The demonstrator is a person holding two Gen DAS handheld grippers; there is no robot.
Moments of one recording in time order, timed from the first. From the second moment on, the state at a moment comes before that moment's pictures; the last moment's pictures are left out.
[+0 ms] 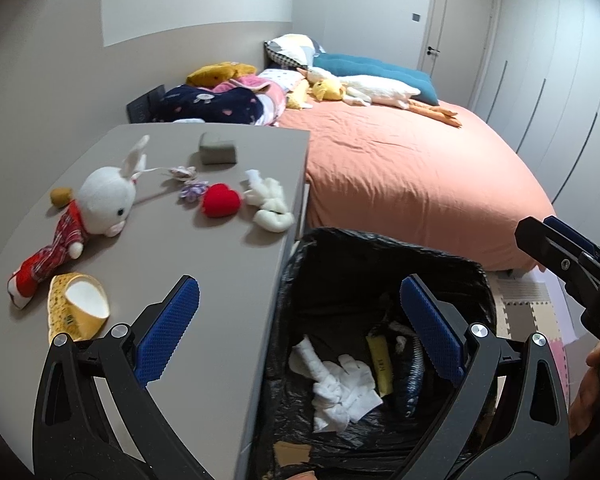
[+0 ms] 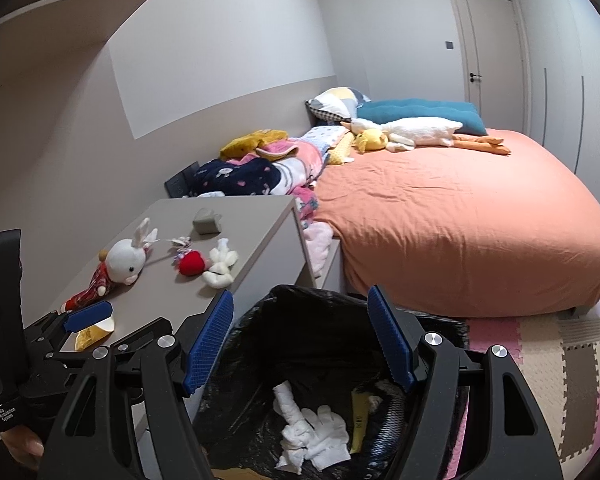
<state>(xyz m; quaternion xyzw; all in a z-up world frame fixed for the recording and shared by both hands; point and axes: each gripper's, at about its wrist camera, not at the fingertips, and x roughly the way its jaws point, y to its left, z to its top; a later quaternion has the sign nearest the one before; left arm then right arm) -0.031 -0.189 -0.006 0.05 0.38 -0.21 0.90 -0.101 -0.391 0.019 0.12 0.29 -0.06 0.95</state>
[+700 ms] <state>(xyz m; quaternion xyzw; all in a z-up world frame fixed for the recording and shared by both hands) -0.008 -0.079 -0.018 0.02 0.39 -0.11 0.92 -0.041 -0.312 0.001 0.09 0.33 0.02 0.94</state>
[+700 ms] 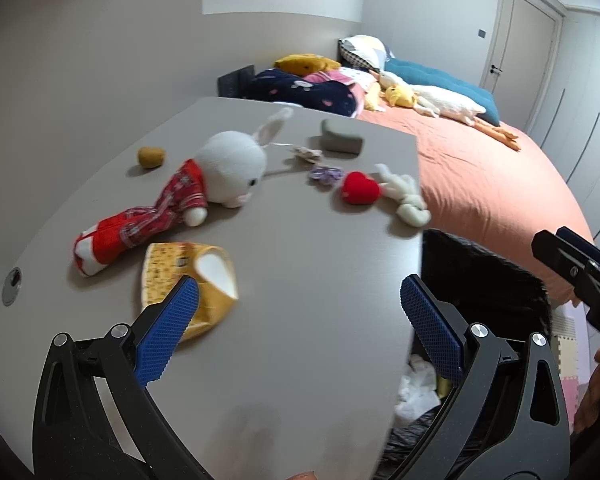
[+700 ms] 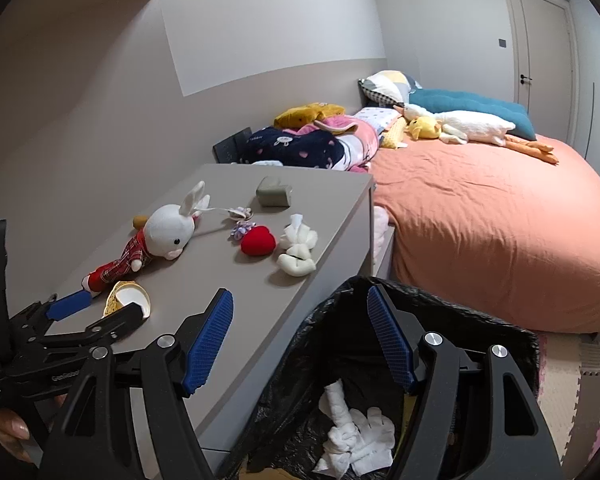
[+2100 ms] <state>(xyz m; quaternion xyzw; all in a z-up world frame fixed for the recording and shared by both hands) 0.079 -0.017 -0.059 -0.02 0.42 -0.05 0.91 0.111 -0.307 -0.078 0.10 0.41 0.01 0.91</state>
